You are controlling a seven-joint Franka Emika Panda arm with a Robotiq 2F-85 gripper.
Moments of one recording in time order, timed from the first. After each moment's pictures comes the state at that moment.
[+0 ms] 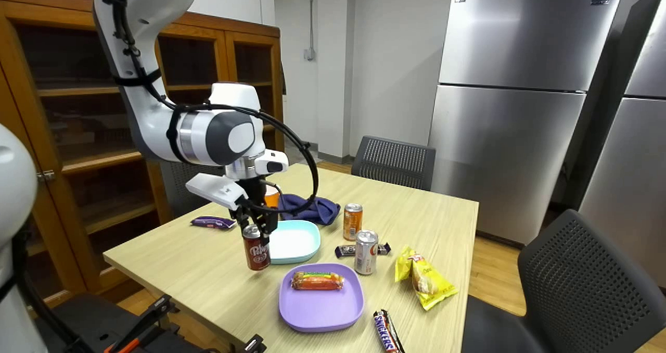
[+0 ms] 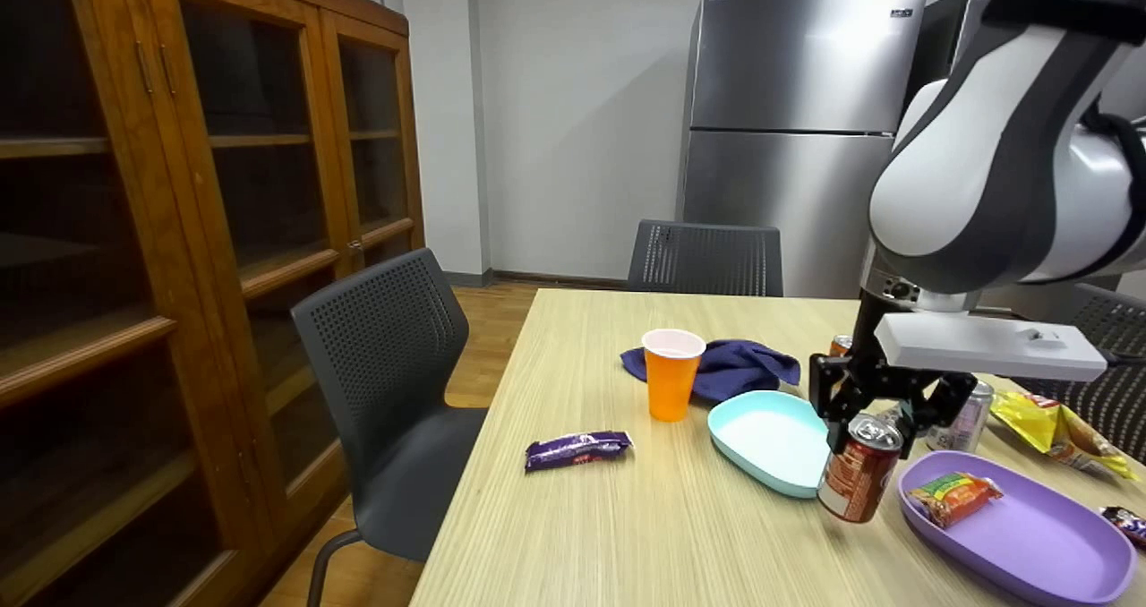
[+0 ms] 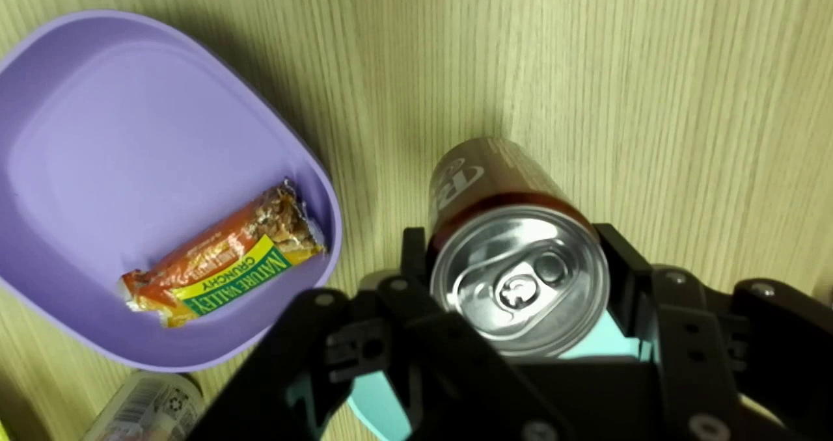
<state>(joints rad) 0.16 0.20 -0.06 -2.68 -0.04 2.94 0.24</state>
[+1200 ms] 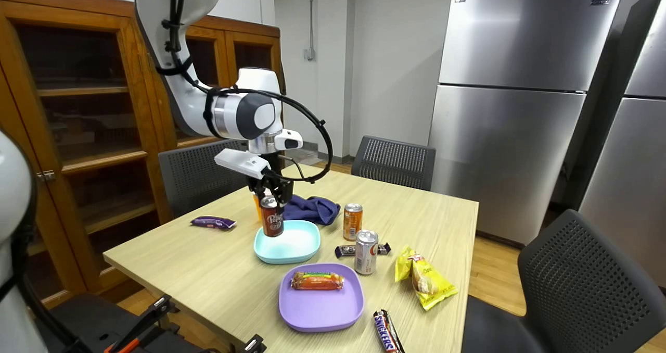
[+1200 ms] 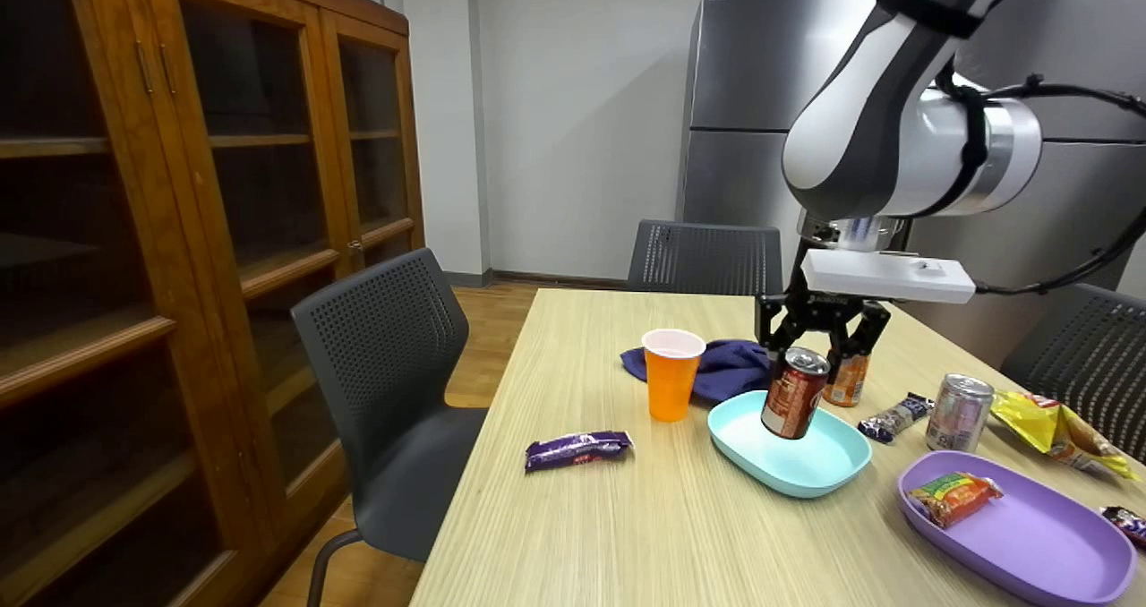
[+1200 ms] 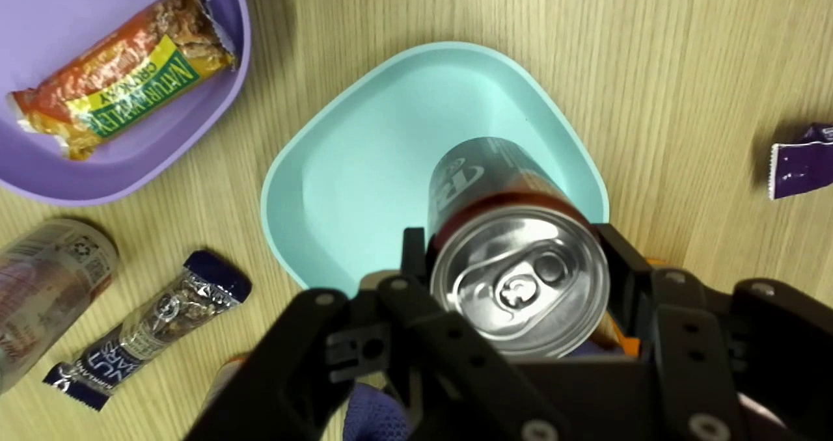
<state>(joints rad) 0.12 0.31 0.00 -2.38 0.00 2.78 0.19</state>
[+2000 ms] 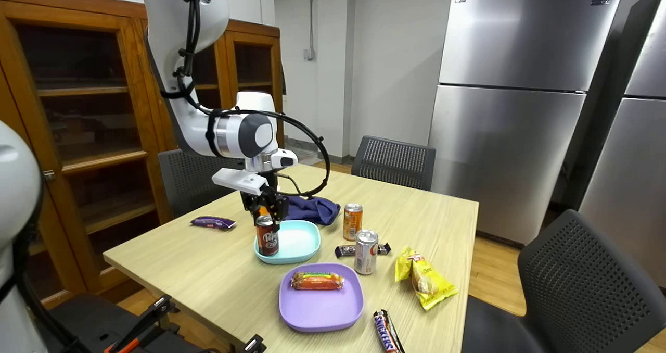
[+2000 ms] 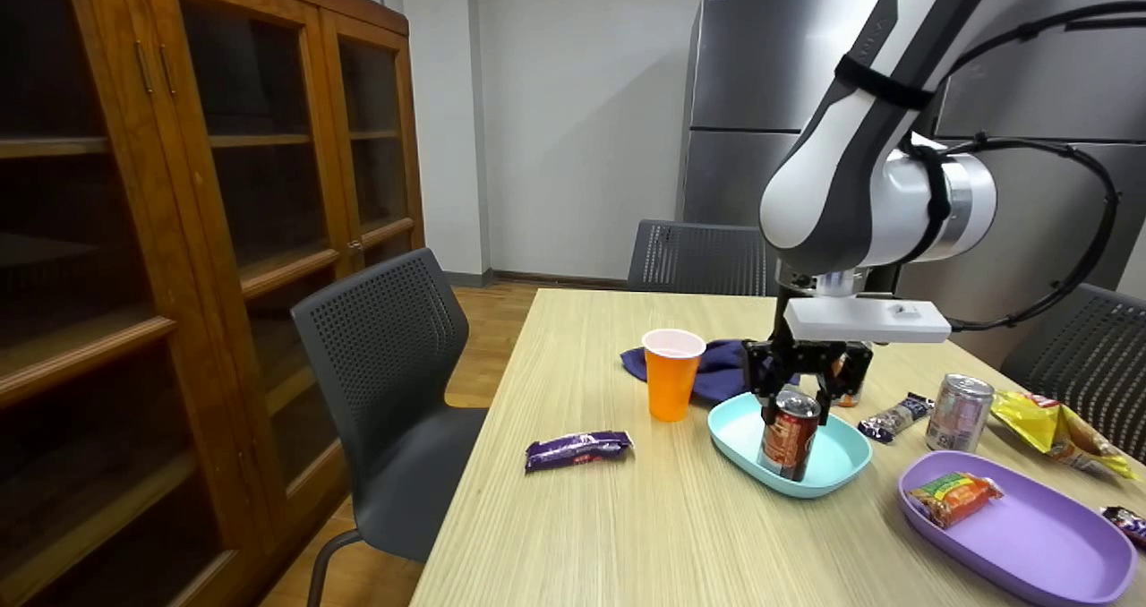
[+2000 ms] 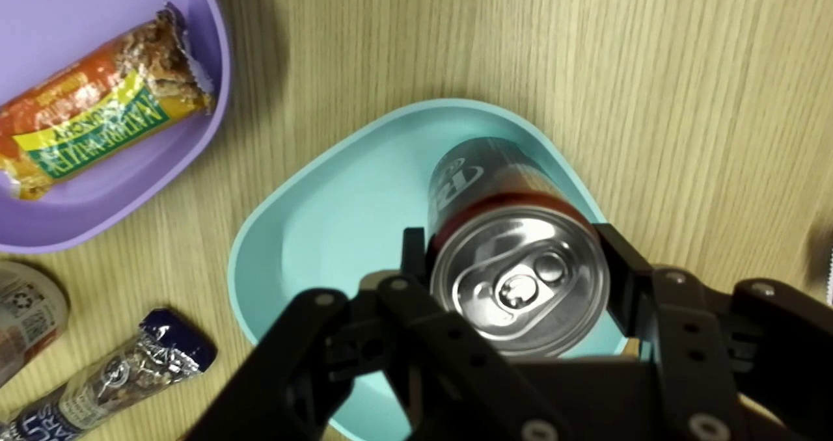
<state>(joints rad) 0.18 0.44 -0.03 -2.33 -0.05 2.78 0.20</state>
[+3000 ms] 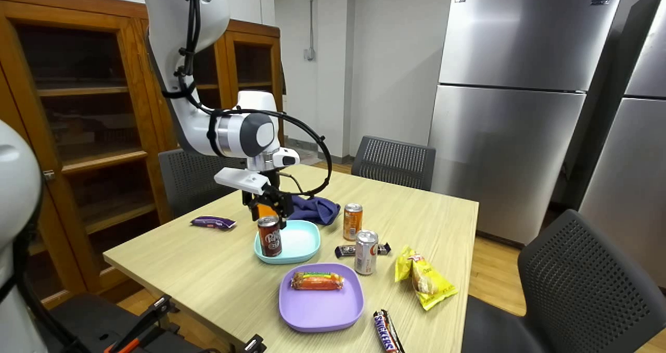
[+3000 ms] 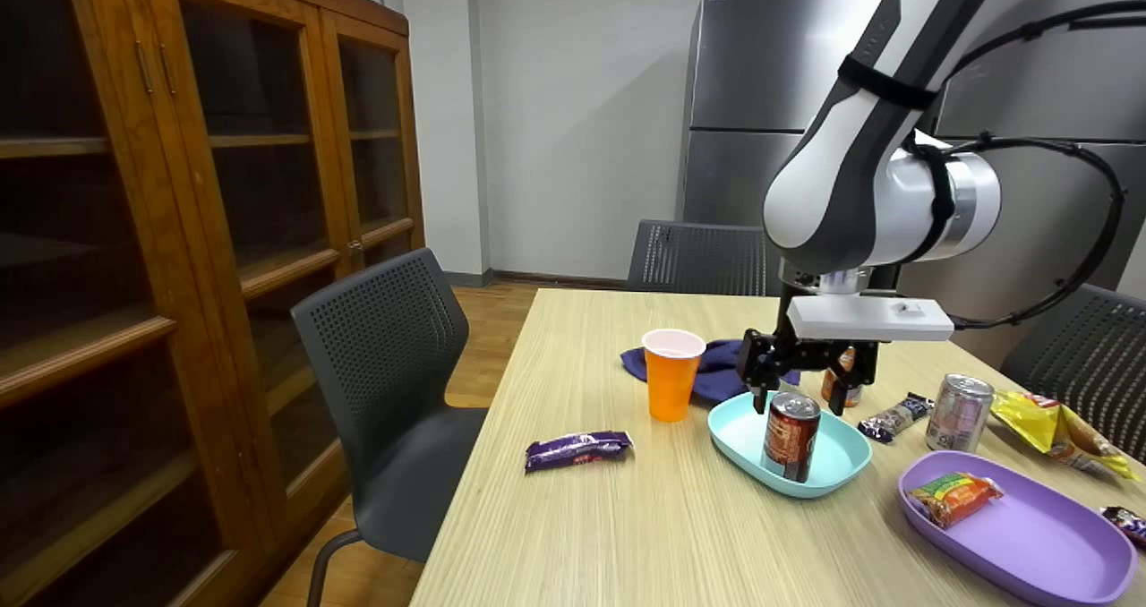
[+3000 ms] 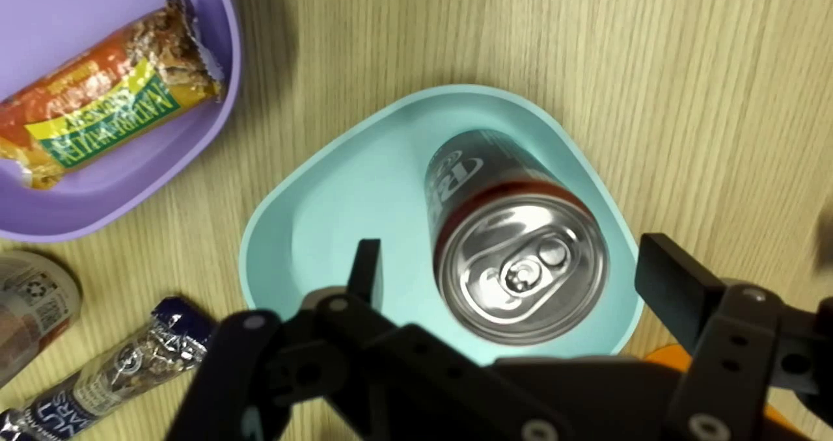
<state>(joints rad) 0.18 0.43 -0.05 -2.33 -0.05 2.79 0.20</state>
